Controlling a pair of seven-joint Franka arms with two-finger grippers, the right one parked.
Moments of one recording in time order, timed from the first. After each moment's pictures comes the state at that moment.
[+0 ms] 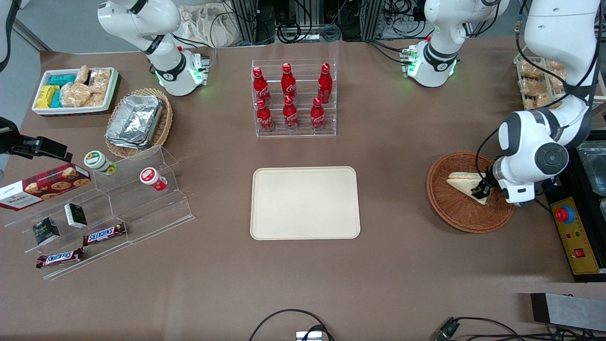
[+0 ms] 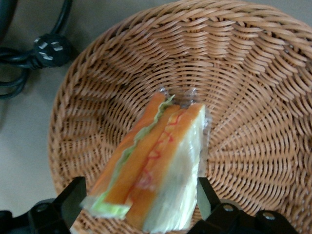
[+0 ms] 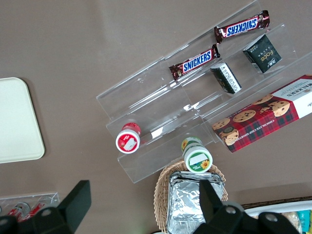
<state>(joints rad) 0.09 0.31 -0.01 -2.16 0.13 2.29 -0.95</state>
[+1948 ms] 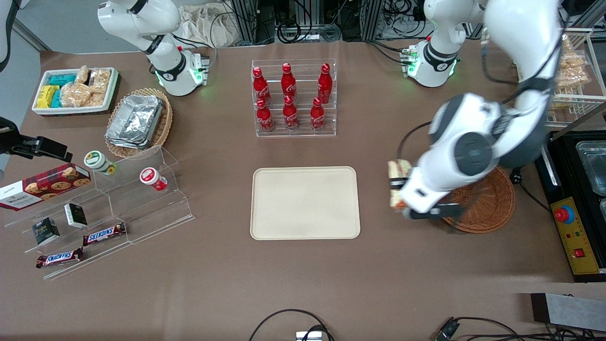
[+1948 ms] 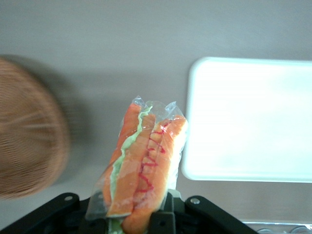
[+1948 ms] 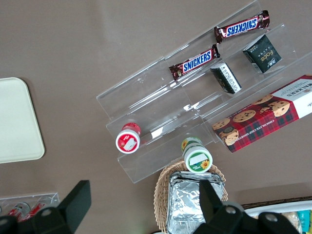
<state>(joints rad) -0.11 0.50 -0.42 -1.50 0.09 1.81 -0.54</state>
